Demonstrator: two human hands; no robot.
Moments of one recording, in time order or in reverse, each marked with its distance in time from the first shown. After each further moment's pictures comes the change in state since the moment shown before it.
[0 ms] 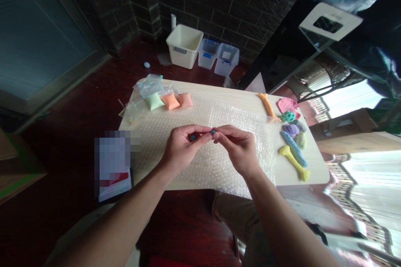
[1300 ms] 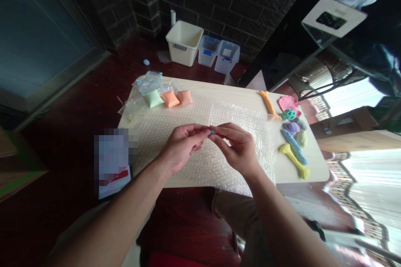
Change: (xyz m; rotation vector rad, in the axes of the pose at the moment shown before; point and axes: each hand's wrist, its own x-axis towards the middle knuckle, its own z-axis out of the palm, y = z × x) left_hand 0.002 0.001 -0.001 -0.402 -0.071 -0.366; right_hand -0.003 -0.004 -0.007 -0.458 -0.129 -0.280
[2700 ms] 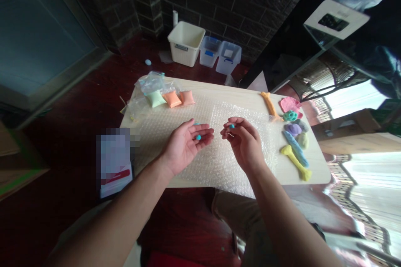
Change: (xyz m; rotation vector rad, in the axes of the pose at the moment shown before) left_hand 0.002 0.011 0.007 -0.360 0.204 -0.251; right_hand 0.010 0.008 0.003 0.746 0.294 0.541
